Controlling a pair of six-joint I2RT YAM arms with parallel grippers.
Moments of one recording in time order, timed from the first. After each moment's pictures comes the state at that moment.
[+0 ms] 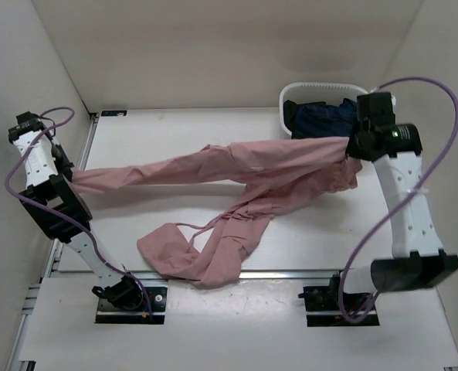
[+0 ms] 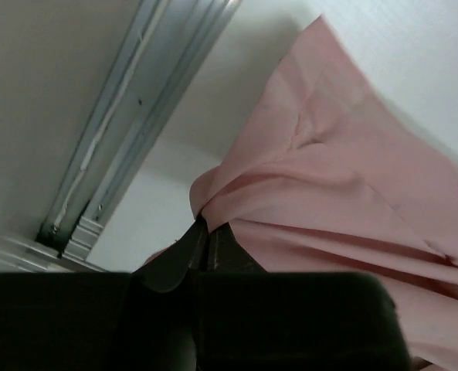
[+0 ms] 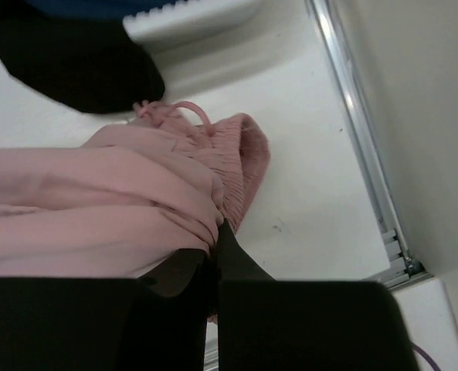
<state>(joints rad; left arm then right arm) 0.57 1.98 1.92 -1.18 -0.05 0.00 0.13 1.43 1.76 -1.18 0.37 0.29</state>
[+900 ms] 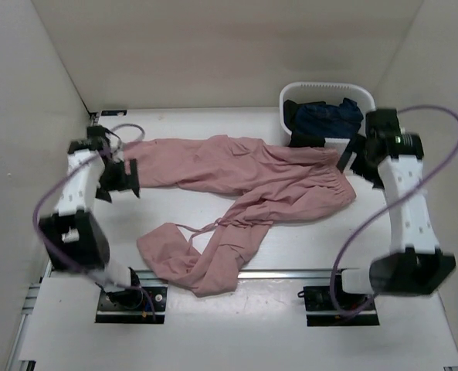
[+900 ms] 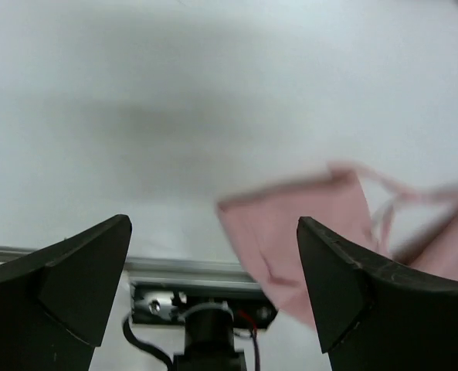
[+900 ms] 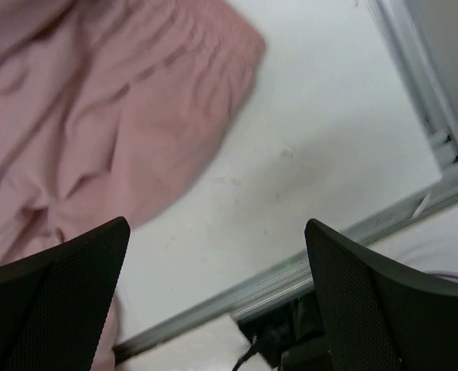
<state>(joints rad) 0.20 1.62 1.39 -1.13 0.04 0.00 0.00 1.41 1.57 -1.25 0.24 0.43</state>
